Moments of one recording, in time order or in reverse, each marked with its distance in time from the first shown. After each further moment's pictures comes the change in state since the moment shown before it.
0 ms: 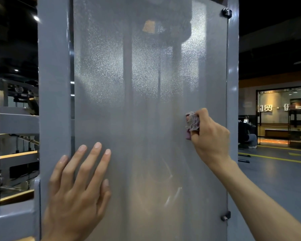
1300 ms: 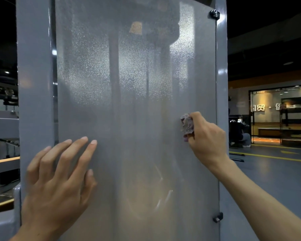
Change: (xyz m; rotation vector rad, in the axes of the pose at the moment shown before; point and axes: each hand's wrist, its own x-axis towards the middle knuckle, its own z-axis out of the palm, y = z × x) left_hand 0.036 -0.009 -0.005 0.028 0.004 0.005; right_hand -0.001 0.030 -0.004 -0.122 -0.053 -0.089
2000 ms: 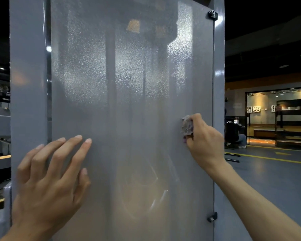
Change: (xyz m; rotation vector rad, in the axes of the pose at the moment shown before) left_hand -0.003 -0.001 0.004 -0.058 -0.014 -0.017; right_hand -0.009 0.007 0.004 0.071 0.009 0.021
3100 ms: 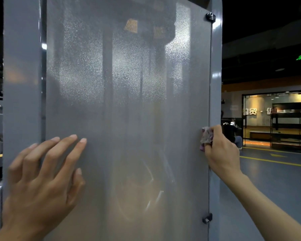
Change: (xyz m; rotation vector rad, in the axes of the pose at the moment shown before) left_hand 0.000 -0.002 0.002 -0.075 -0.035 -0.021; right_hand -0.027 0.044 -0.023 0.029 -0.219 0.306
